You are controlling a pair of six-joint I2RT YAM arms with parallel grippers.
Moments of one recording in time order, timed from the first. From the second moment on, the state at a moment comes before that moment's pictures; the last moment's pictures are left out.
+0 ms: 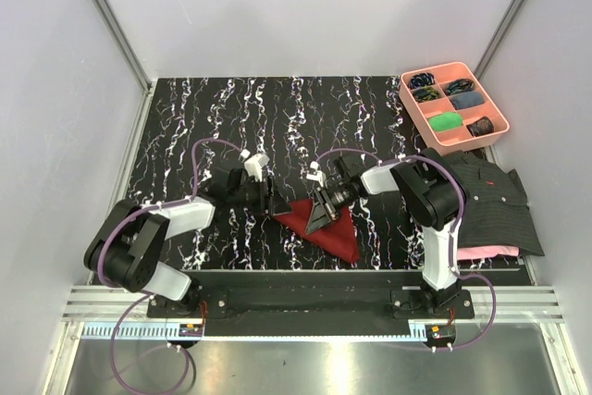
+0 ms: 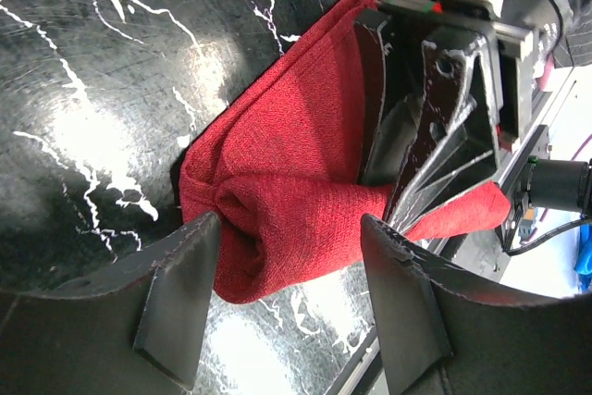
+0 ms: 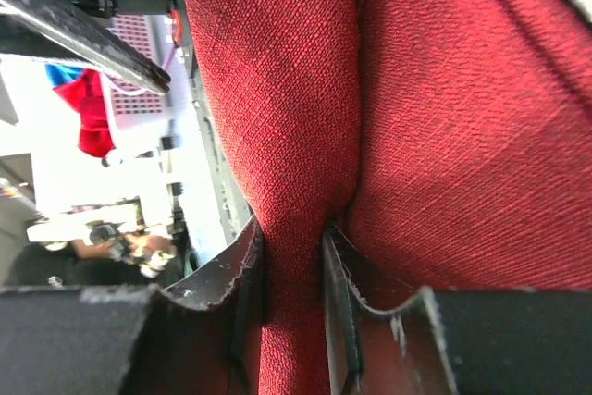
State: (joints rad) left arm -0.44 1.45 0.53 0.24 0.59 -0.50; right arm 0.54 2.02 0.97 -0.14 -1.13 0.17
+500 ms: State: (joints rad) left arm -0.44 1.55 0.53 0.34 0.63 -0.53; right arm 0.50 2.07 1.00 -0.15 -1.19 0.20
